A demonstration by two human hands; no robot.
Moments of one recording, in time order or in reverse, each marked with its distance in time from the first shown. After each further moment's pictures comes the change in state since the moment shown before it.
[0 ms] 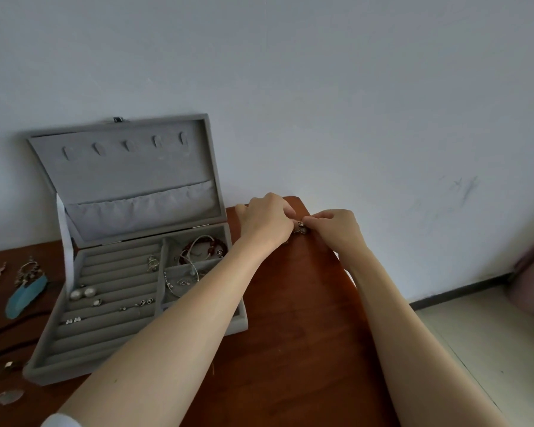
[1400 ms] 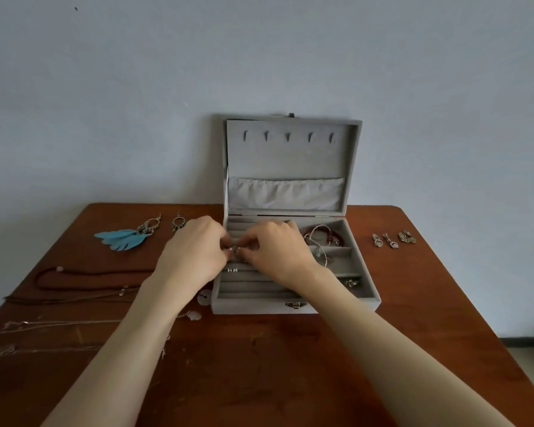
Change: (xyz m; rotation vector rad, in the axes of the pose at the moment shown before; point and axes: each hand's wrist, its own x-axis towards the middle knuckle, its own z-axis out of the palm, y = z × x) left_hand -0.137 -0.192 -0.144 0.193 0.075 -0.175; right_hand -0.141 -0.089 0.187 -0.734 -0.374 -0.841
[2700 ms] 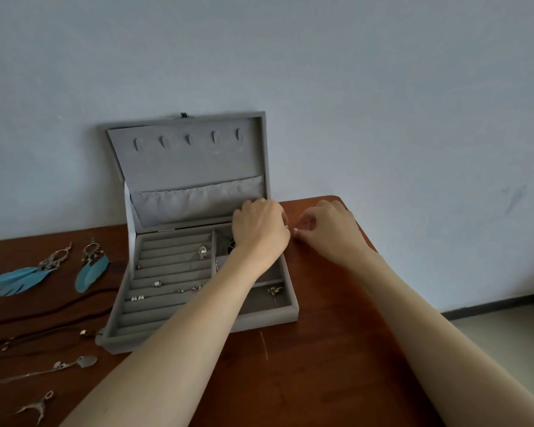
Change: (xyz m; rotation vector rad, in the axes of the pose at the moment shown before) left_hand 0.070 0.173 0.084 0.014 0.058 0.130; right_hand -0.040 0.172 -0.056 -0.025 0.188 0.364
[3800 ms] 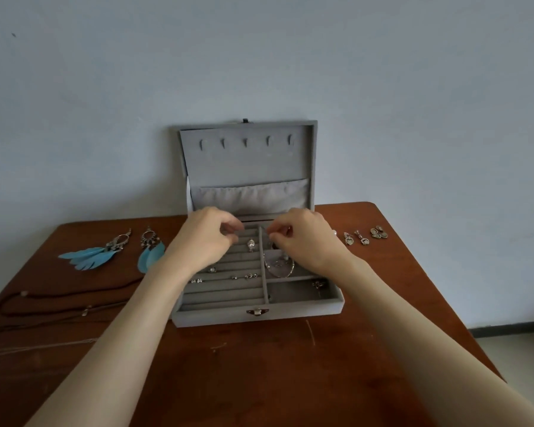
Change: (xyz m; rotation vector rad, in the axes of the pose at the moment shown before) left_hand -0.050 -0.120 -0.077 -0.208 -0.097 -0.050; right_hand -0.021 -0.100 0.007 0.156 -0.119 -0.265
